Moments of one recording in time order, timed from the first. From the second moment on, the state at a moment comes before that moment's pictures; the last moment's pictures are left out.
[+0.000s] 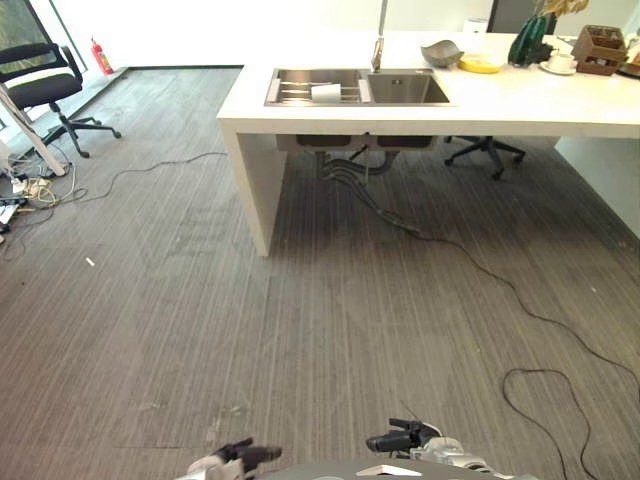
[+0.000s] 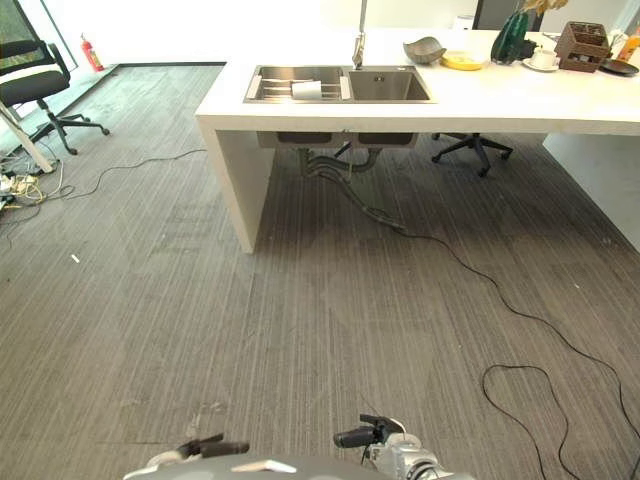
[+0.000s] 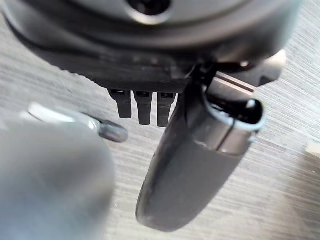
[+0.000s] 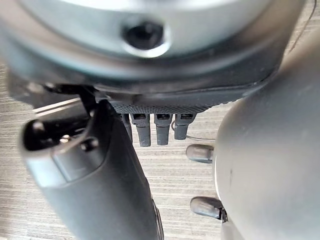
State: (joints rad) left arm -0.02 0.21 0.01 1.34 -0.34 0.10 -0.06; right arm -0.11 -0.07 0.13 1.35 0.20 0.03 0.05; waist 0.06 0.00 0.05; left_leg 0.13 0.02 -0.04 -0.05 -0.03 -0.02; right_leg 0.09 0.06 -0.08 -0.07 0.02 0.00
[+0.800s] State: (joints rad) left arm -0.04 0.22 -0.01 1.33 -0.27 0.06 -0.03; right arm -0.10 -0.11 0.10 1.34 0.20 0.02 0.10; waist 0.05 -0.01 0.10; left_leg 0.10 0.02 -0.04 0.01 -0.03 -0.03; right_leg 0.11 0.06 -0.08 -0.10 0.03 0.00
